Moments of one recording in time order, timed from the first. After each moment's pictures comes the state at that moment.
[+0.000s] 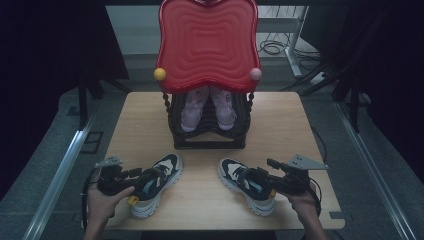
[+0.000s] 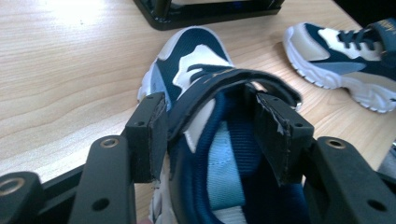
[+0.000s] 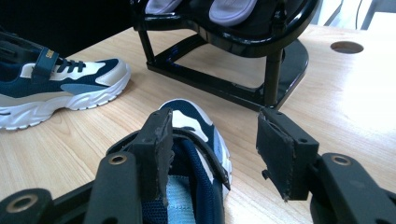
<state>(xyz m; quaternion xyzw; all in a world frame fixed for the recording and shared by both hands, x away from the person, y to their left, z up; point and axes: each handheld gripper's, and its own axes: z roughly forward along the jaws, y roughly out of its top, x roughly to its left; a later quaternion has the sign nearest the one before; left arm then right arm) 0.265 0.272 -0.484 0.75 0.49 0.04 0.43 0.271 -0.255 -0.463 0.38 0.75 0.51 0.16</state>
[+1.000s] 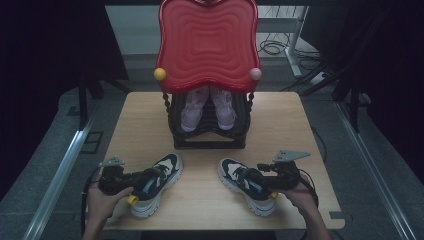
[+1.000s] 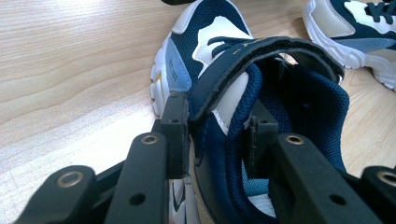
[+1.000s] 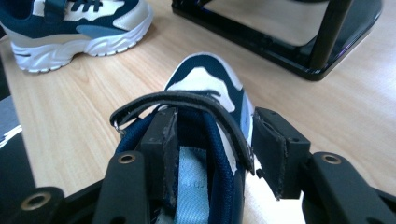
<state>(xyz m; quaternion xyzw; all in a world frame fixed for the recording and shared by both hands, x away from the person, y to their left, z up) 0.270 0.276 -0.494 0.77 0.49 0.04 0.41 0.297 -0.241 -0.469 0.34 0.83 0.44 0.07</state>
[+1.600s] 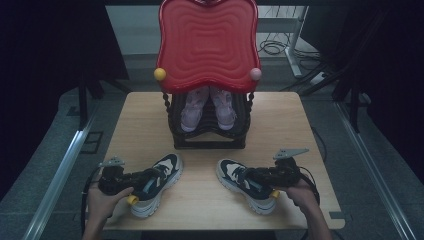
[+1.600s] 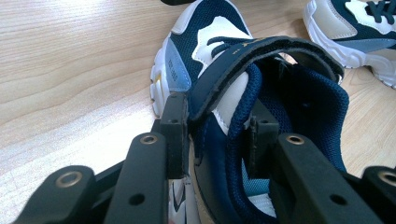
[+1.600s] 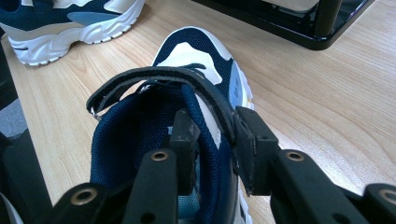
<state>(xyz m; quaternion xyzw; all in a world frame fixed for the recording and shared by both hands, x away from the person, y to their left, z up) 0.270 0.276 -0.494 0.77 0.49 0.04 0.41 0.307 -0.248 -0.478 0.37 0.83 0.41 0.03</state>
